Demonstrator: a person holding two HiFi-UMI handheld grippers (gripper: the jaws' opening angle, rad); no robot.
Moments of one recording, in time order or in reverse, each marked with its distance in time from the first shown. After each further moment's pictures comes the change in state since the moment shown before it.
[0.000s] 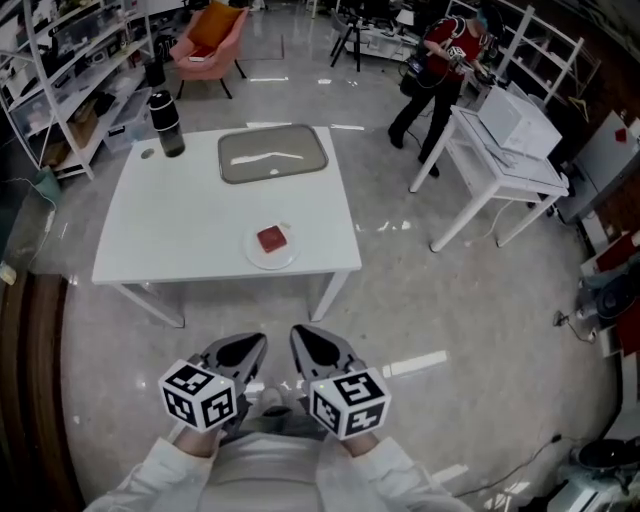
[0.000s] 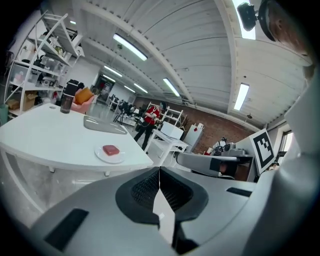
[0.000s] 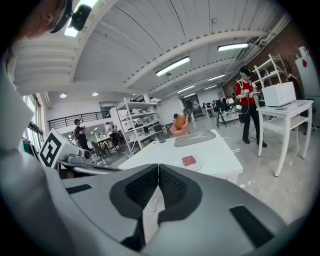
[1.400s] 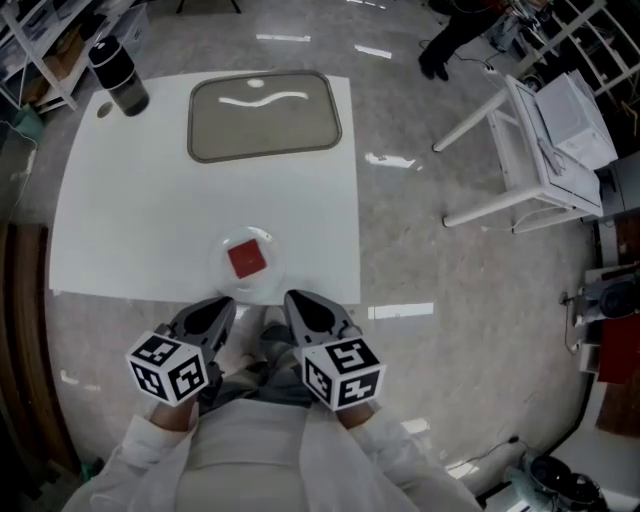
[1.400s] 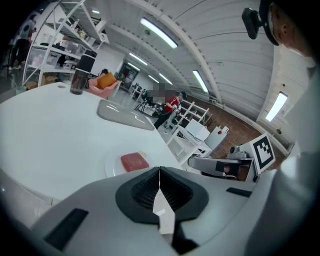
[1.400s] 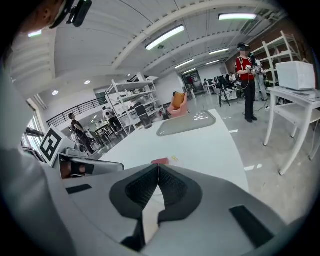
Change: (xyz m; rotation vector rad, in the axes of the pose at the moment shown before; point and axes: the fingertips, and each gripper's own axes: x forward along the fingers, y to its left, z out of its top) left arm 0.157 0.174 0.066 -0.220 0.096 0.163; right arm 0.188 -0.167 0.033 0.055 0.267 0.027
